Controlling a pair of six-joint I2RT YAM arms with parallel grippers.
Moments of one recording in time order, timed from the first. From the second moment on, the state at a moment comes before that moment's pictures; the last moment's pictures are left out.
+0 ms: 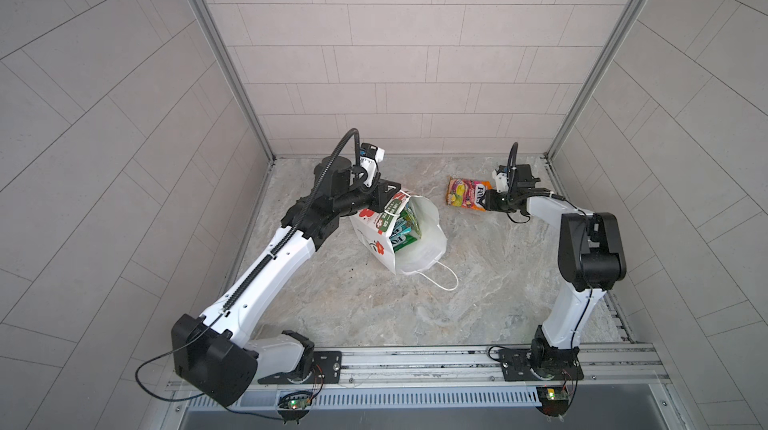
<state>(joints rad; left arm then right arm) -0.43 1.27 1.22 -0.31 0.49 -0.33 -0.04 1.82 1.22 -0.29 -0.26 0.13</state>
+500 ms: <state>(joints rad) -0.43 1.27 1.22 -0.30 0.51 -0.38 0.15 1.14 0.83 -0.20 -0.34 0.16</state>
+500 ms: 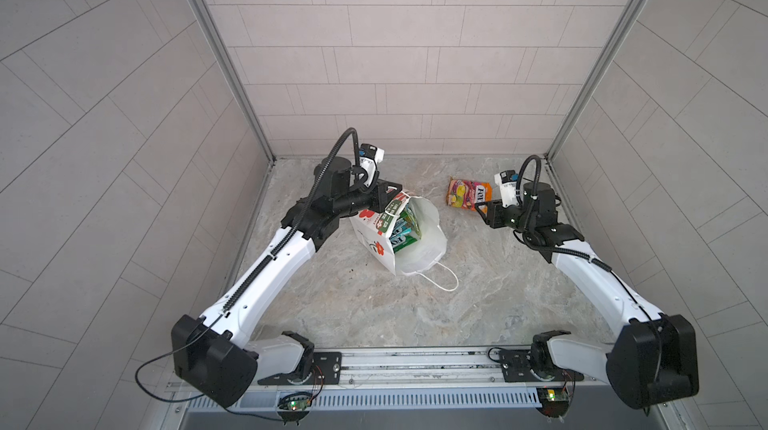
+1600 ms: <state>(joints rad) -0.43 1.27 1.22 -0.30 0.50 -0.39 0.85 1.06 0.80 -0.22 -0.03 0.08</state>
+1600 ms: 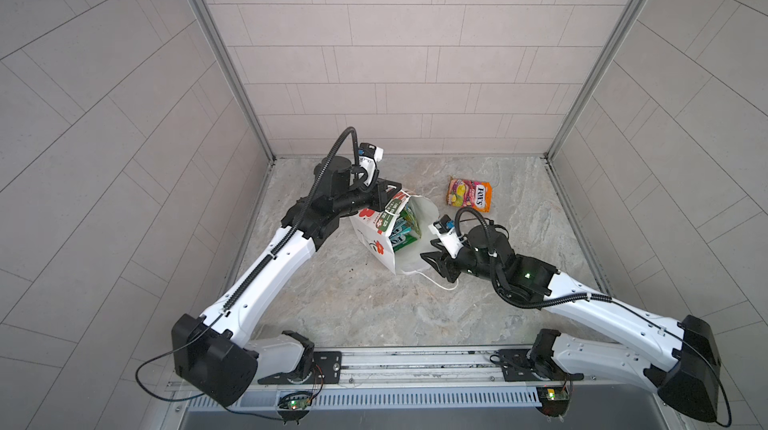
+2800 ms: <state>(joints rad) -0.43 1.30 1.22 -0.29 0.52 -0.41 0.94 1.44 0.83 -0.14 0.34 0.06</state>
